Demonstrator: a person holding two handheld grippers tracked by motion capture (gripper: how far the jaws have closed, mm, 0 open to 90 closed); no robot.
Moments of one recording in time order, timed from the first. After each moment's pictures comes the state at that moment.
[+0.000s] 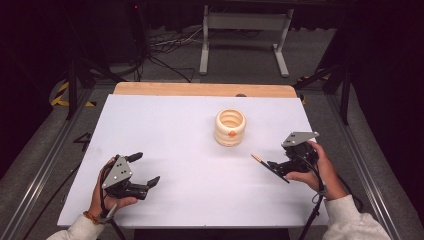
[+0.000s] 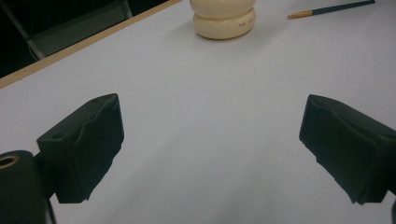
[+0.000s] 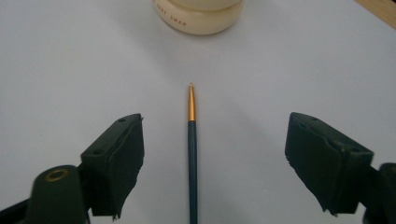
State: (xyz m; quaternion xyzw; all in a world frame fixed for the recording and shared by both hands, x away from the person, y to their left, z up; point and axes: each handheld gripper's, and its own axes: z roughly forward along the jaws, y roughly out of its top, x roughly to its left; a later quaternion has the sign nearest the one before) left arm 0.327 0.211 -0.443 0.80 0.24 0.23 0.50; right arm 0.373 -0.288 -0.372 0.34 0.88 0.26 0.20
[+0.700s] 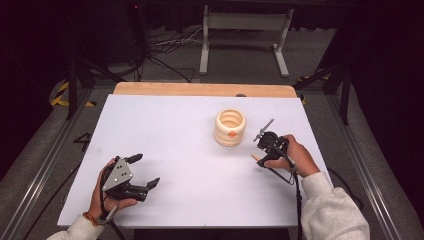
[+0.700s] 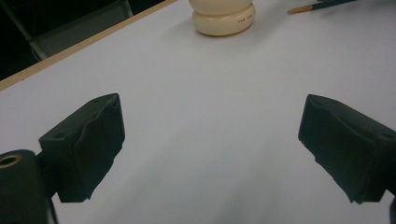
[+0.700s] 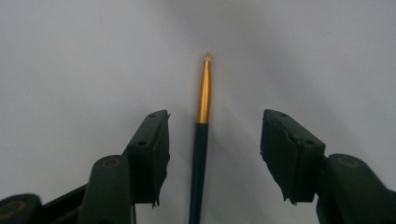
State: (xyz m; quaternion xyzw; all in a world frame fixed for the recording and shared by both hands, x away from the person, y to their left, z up) left arm 0.324 0.211 -0.445 0.80 0.24 0.24 0.49; right arm 0.435 -0.242 -0.407 0.33 0.94 0.09 0.09
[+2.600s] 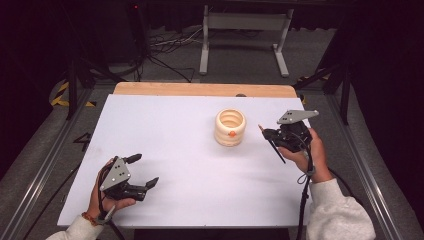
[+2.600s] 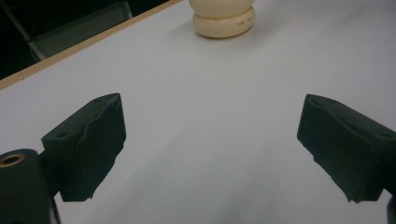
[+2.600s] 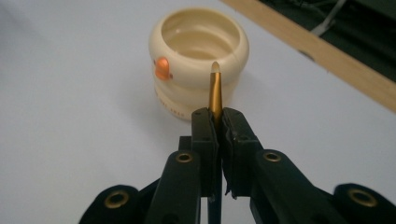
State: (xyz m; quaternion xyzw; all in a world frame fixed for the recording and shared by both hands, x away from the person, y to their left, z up) left arm 0.324 0.215 -0.444 0.80 0.24 0.24 0.50; right arm 0.397 -0.267 -0.329 0.33 0.84 0.36 0.22
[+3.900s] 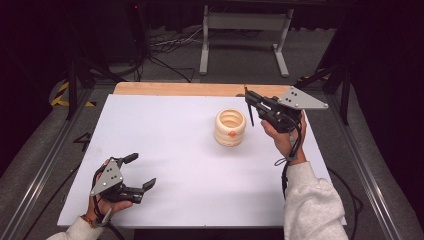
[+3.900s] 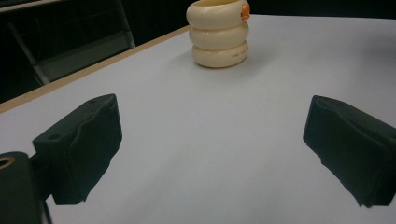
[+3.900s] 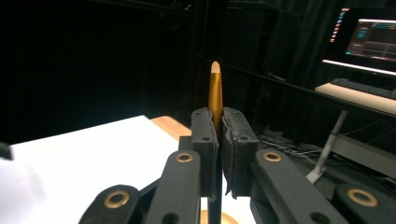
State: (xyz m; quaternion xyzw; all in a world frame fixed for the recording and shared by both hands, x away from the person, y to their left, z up) left arm 0.315 0.223 -0.441 0.76 0.23 0.24 0.55; right arm 0.407 -0.226 -0.280 0.24 0.71 0.59 0.31
